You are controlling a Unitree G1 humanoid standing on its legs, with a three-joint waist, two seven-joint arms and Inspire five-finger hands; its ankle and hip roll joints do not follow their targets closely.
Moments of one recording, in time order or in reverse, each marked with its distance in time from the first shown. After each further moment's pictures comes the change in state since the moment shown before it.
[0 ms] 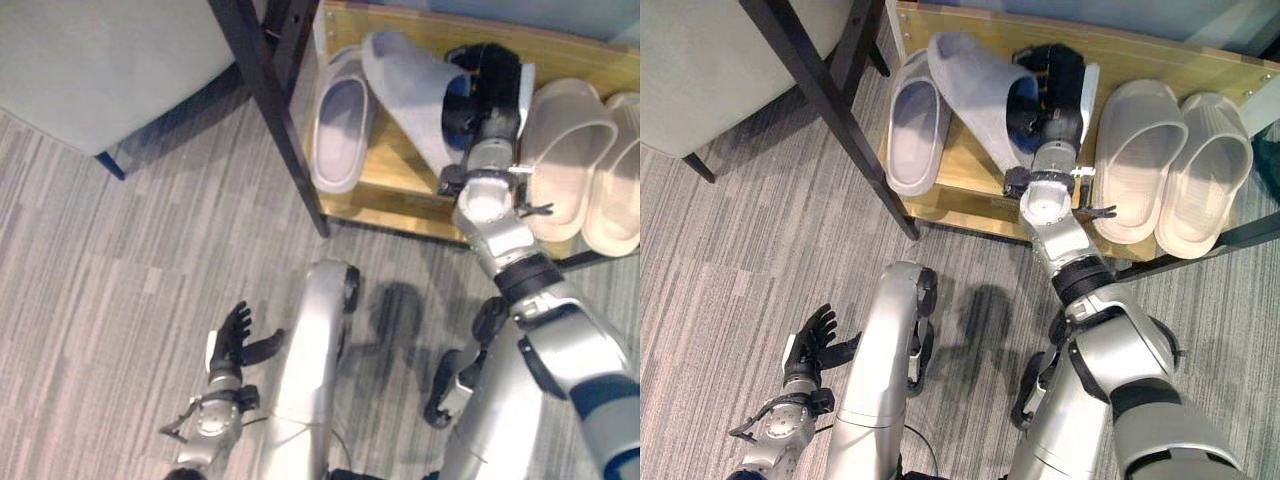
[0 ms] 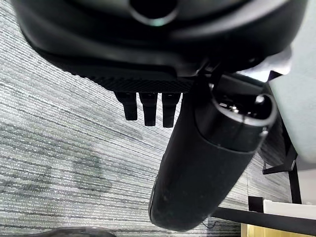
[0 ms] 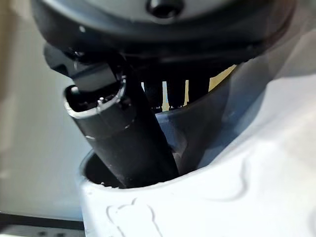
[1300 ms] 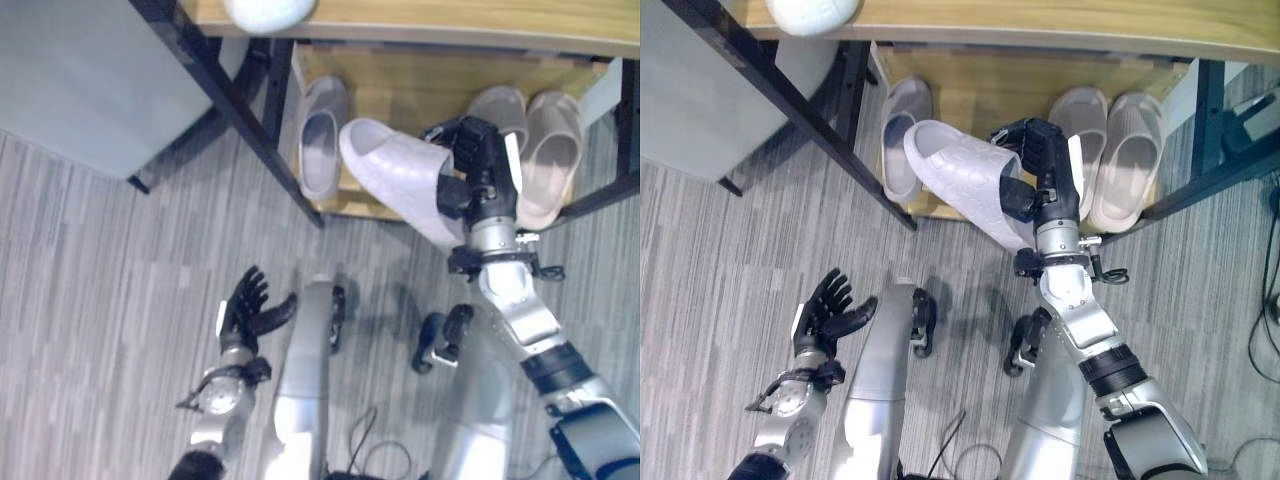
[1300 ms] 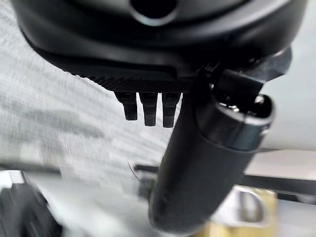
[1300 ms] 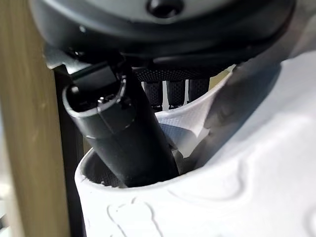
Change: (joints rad) left arm -0.033 -0.026 0.089 -0.158 -0.036 0.011 -0.074; right arm 0.328 -0.154 -0.060 -0.575 -0.112 0.001 0.135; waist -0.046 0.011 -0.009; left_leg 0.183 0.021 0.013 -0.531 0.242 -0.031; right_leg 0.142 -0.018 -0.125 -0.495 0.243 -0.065
